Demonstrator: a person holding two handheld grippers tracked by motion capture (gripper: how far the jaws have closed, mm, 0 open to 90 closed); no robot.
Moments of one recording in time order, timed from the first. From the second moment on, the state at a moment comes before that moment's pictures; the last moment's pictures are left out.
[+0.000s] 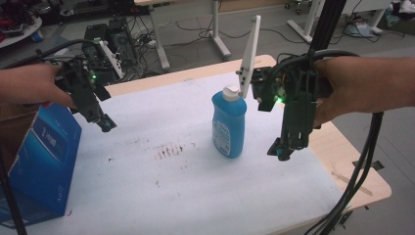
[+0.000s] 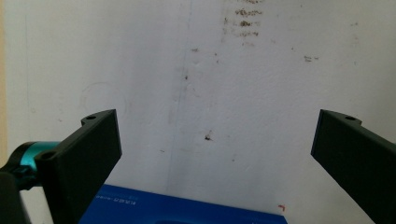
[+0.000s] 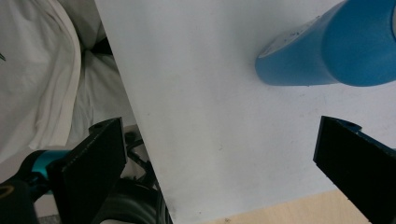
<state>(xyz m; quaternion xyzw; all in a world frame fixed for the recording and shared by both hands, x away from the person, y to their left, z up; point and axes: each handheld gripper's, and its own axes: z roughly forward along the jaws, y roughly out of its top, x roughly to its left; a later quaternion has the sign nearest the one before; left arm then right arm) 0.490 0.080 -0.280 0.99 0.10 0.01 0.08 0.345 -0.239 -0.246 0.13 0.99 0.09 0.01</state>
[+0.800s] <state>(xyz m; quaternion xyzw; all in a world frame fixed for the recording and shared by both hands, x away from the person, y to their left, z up) 0.487 0.078 -0.280 0.99 0.10 0.02 0.08 0.353 -0.260 -0.253 0.22 0.97 0.09 0.03</state>
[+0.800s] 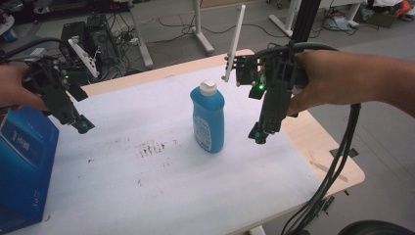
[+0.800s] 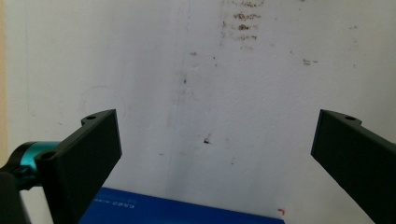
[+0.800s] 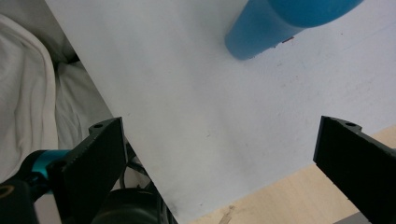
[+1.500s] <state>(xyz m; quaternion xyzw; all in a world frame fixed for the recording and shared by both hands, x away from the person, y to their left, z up) 0.479 0.084 -0.279 0.99 0.11 0.02 0.09 0.349 -0.274 -0.255 0.27 0.96 0.11 0.05</state>
